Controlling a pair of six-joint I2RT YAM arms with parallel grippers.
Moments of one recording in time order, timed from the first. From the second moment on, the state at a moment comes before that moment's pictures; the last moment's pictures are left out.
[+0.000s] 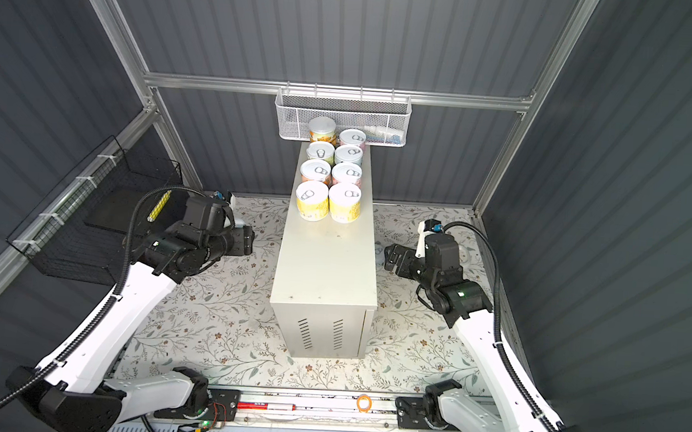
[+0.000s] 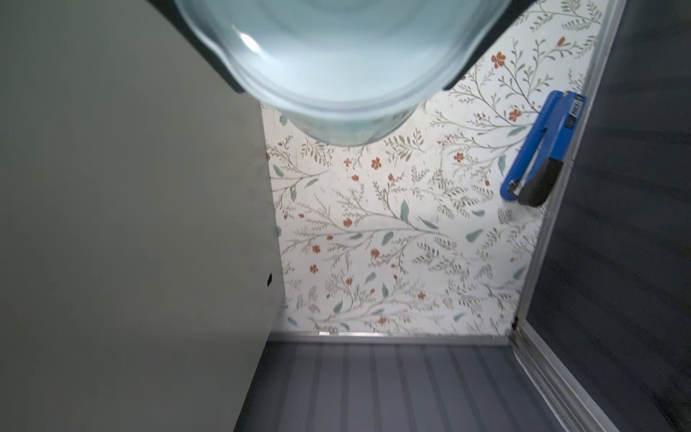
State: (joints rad) left arm -0.40 1.21 1.42 -0.91 -0.26 -0.23; right arm 0.31 1.02 1.00 -0.54 -0.05 0.45
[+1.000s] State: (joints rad) left arm -0.64 1.53 2.20 -1.34 0.15 -0.11; right arm 0.31 1.02 1.00 -0.50 -0.08 0.47
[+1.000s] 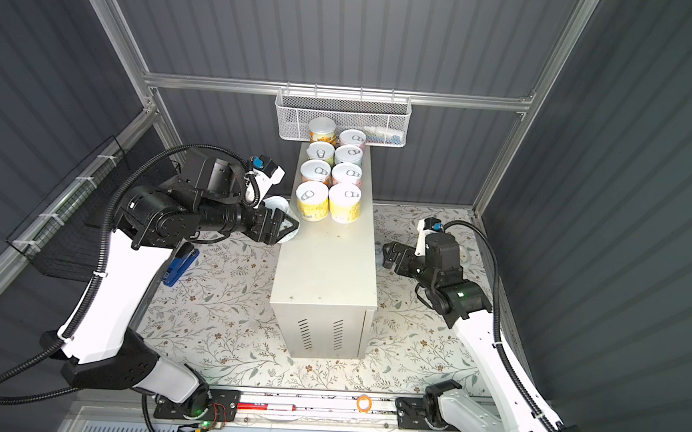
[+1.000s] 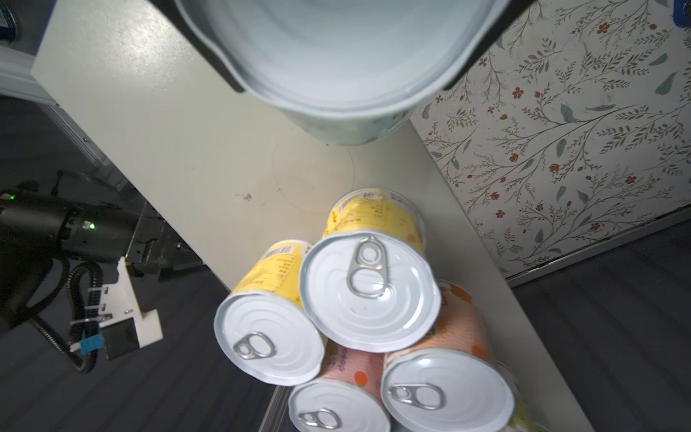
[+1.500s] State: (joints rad) left arm -0.82 1.61 2.21 -1.35 0.04 -0.13; right arm 0.30 1.01 1.00 -0.50 -0.08 0.47
